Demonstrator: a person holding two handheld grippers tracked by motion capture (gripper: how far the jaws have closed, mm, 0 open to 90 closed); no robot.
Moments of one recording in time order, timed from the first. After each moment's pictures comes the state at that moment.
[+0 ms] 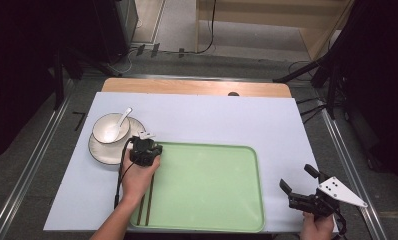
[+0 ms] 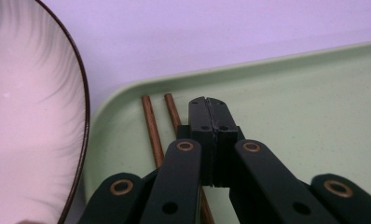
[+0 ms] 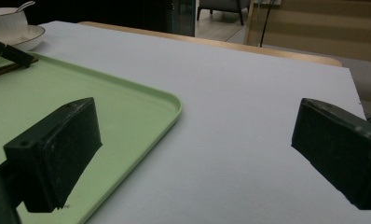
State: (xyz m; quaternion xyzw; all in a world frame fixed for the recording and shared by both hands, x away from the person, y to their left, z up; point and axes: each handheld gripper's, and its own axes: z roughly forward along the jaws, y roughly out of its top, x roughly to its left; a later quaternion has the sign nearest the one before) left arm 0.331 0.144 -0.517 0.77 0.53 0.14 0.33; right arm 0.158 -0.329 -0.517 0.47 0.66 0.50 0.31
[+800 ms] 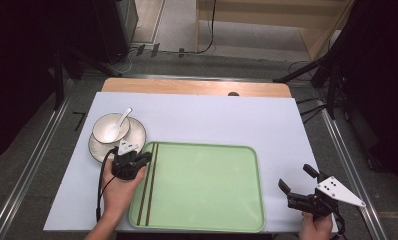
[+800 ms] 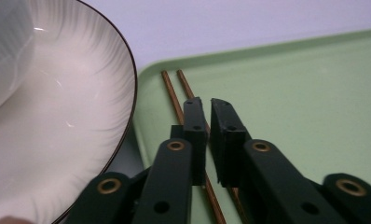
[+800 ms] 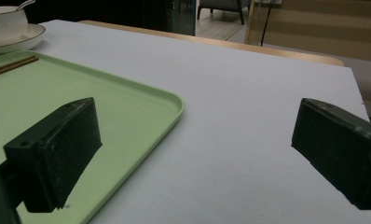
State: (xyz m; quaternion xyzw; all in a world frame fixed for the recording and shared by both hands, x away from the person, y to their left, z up) left arm 0.285 0.185 -0.499 0.76 0.50 0.16 0.39; right arm 0.159 -0.326 -0.518 0.47 0.66 0.50 0.31
